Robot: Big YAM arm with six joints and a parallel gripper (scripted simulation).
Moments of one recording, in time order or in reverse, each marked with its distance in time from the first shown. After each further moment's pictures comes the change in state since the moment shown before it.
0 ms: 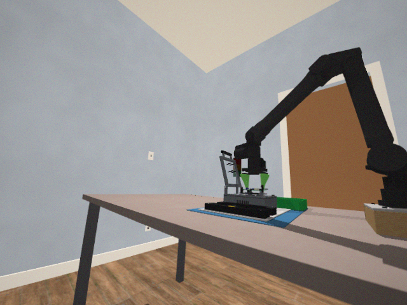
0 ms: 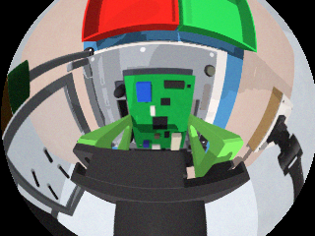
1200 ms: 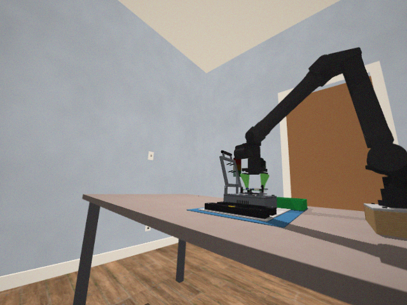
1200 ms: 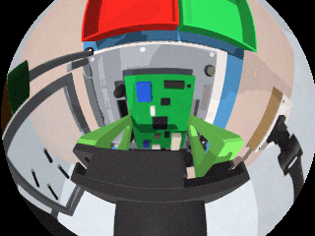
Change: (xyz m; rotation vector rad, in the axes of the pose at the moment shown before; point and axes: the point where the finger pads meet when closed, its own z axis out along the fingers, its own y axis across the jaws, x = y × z) arm 0.000 0.000 0.000 0.001 0.000 0.000
